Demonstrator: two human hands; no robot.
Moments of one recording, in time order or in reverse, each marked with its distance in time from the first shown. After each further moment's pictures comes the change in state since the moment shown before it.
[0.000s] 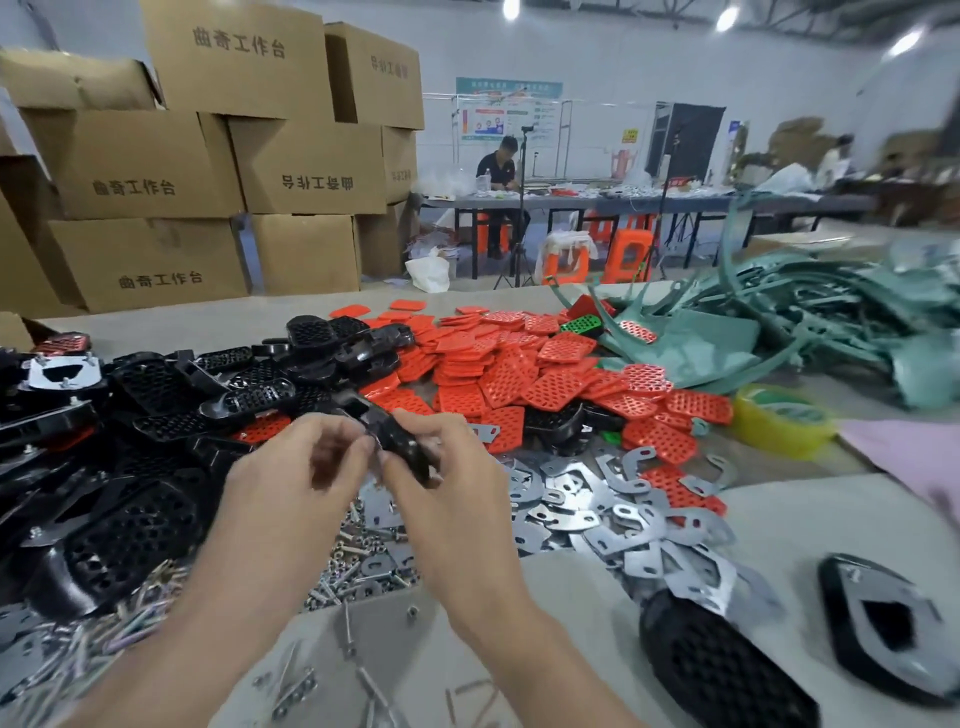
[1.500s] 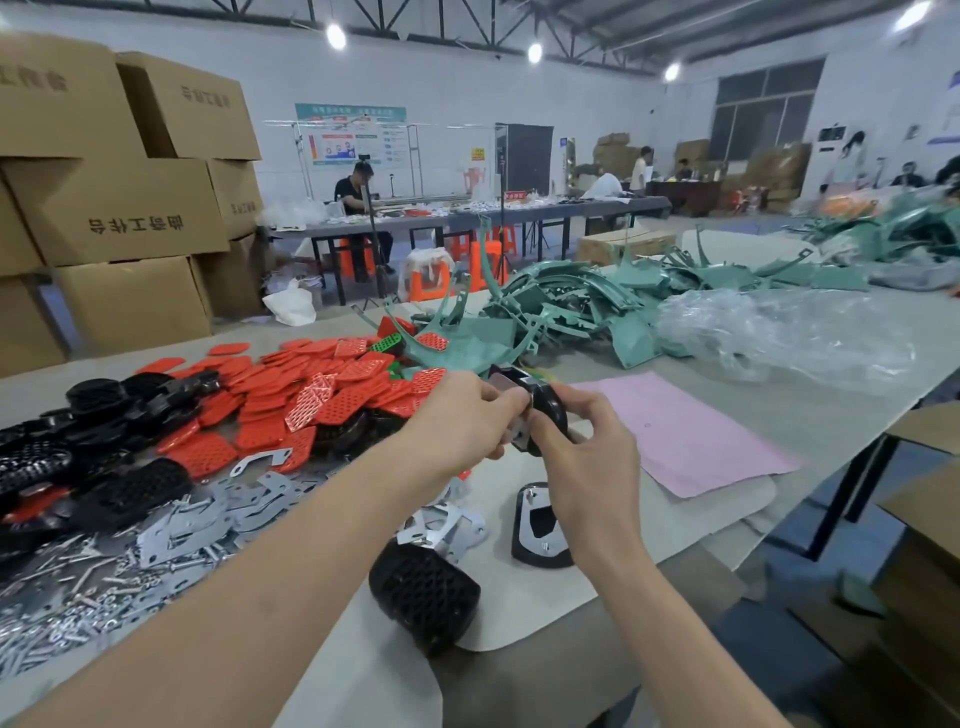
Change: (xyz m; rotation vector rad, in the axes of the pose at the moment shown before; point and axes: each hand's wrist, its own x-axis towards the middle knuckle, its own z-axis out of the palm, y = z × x) left_hand -0.054 0.262 0.170 -0.242 -0.799 -0.043; right_hand -0.070 -0.060 -0.288 -0.061 0.602 0.113
